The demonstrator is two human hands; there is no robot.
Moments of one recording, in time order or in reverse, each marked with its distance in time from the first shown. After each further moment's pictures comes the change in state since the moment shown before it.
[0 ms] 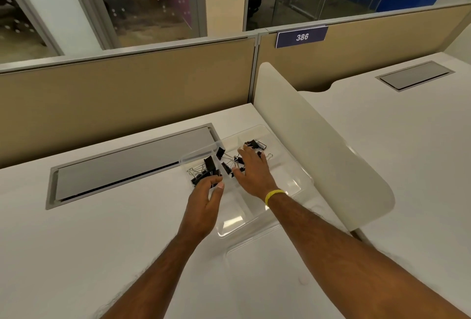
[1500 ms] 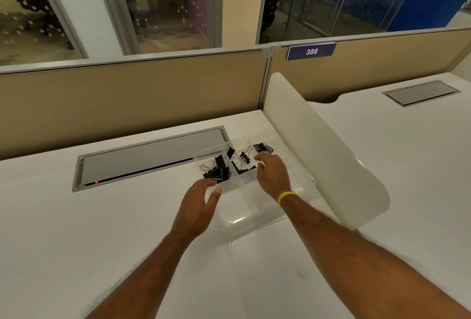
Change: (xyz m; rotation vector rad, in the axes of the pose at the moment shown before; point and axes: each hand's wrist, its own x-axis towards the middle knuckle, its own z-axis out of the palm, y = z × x) left_hand -0.026 -0.026 -0.033 0.234 0.020 0.058; right_hand -0.026 -0.005 -0.026 0.144 0.255 0.028
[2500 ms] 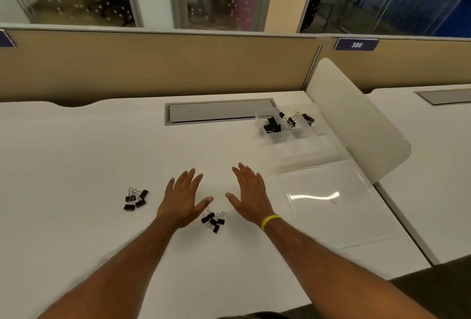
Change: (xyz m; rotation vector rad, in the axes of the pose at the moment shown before) left_hand -0.232 -0.123 -0.145 0.639 -0.109 -0.014; right_hand -0.282 -0.167 0.079 -0.181 -0.364 -0.302
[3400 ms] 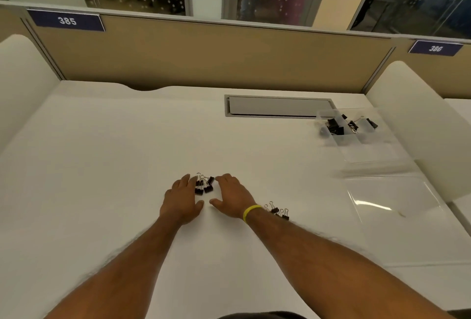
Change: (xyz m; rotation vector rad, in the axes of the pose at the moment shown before) left_hand -0.069 -0.156 -0.014 -0.046 -0.039 -0.307; right_hand 0.051 -0.185 0.102 0.004 -0.354 -0.116
